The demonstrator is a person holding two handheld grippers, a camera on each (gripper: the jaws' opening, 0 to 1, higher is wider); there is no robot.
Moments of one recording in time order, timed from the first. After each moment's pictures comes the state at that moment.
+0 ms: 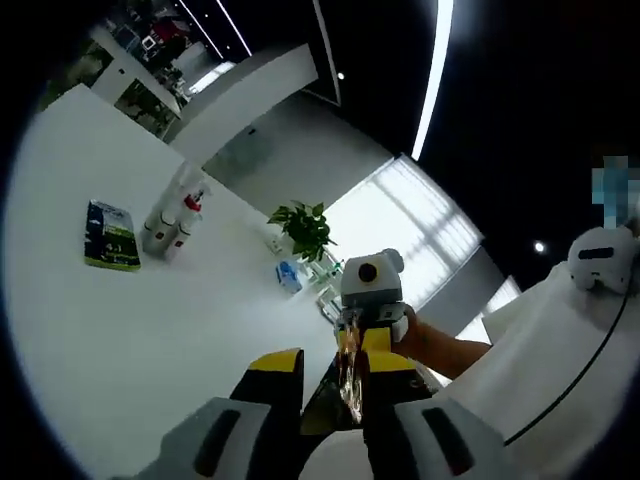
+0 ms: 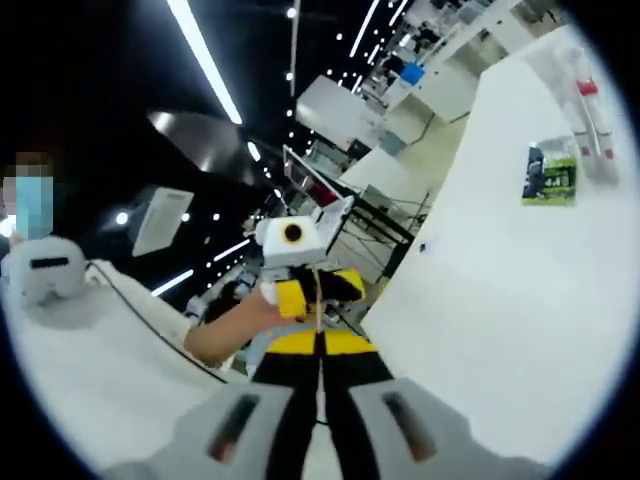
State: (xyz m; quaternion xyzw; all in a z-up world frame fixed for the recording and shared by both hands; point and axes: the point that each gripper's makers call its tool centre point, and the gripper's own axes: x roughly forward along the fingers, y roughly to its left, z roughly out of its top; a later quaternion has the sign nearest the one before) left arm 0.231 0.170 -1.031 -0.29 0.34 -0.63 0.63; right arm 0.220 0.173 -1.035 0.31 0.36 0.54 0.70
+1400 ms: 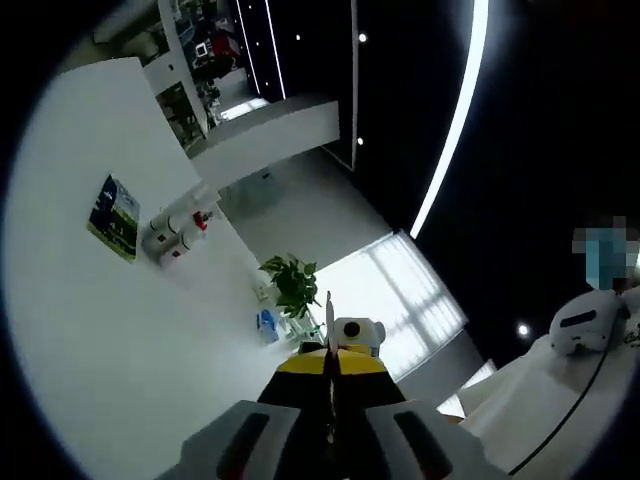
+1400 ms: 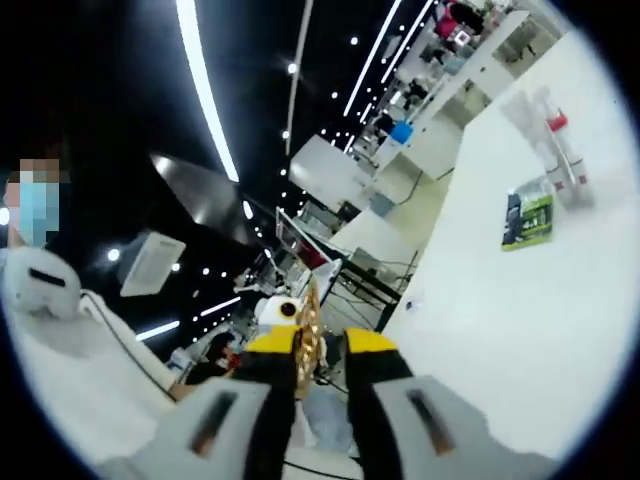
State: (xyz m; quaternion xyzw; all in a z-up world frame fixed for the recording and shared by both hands) left arm 0.251 0.175 -1.006 -0.48 0.27 -0.56 0.62; right arm 0.258 0.152 -1.012 0.40 0.24 0.46 0.75
